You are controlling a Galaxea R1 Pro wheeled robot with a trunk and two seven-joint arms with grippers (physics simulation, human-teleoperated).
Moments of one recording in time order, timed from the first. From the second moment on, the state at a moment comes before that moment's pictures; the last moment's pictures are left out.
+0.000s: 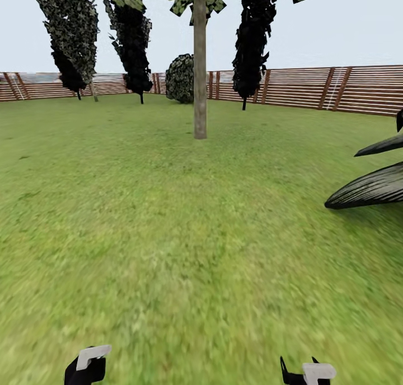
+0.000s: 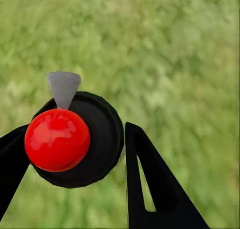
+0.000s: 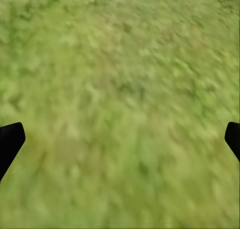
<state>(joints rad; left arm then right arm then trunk) -0.26 0.11 0.14 -0.45 0.02 -0.31 0.02 -0.25 -0.09 -0.01 -0.29 0.04 -0.66 -0.09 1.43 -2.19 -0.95</state>
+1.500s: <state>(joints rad) -0.26 0.11 0.14 -0.45 0.02 -0.31 0.02 -0.25 -0.09 -0.01 -0.29 0.04 -0.66 -0.09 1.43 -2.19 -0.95</state>
